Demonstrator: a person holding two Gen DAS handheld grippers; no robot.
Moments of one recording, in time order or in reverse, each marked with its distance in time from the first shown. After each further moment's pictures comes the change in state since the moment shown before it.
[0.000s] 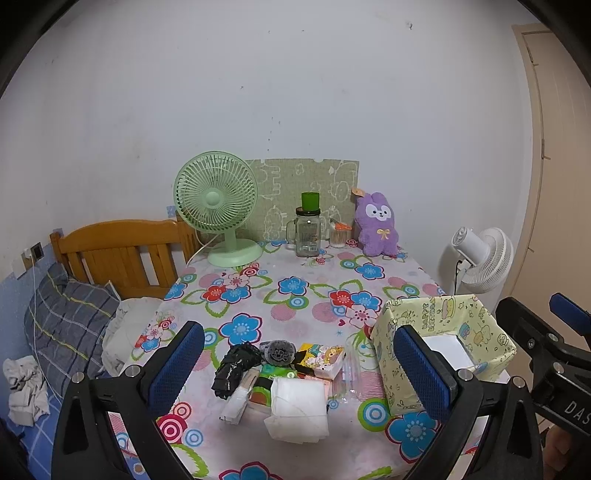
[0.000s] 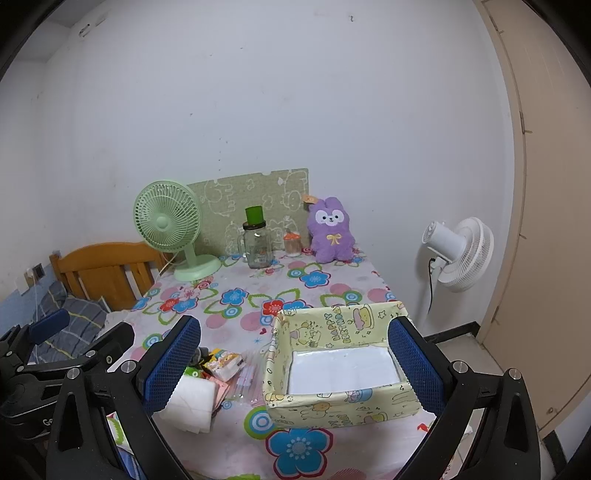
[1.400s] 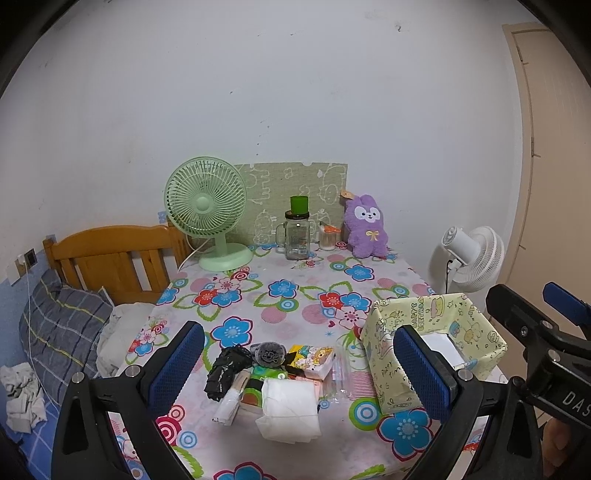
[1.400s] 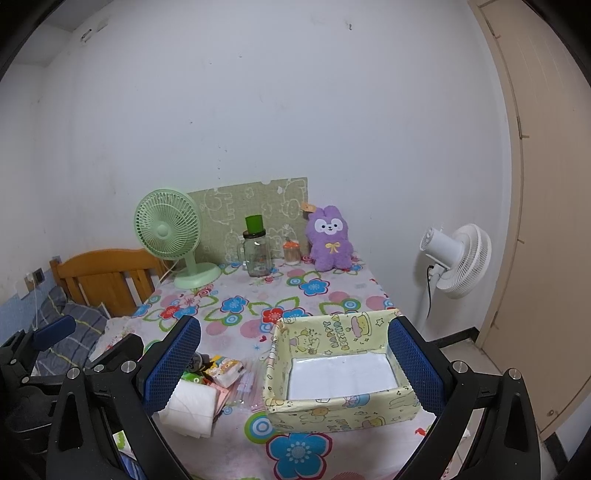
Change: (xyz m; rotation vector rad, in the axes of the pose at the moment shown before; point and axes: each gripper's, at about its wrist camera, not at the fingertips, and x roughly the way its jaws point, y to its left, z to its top) left arm -0.006 -0.008 0.001 0.019 -0.010 -0.025; right arm -0.007 0.001 -0.003 0.001 -0.037 -0.006
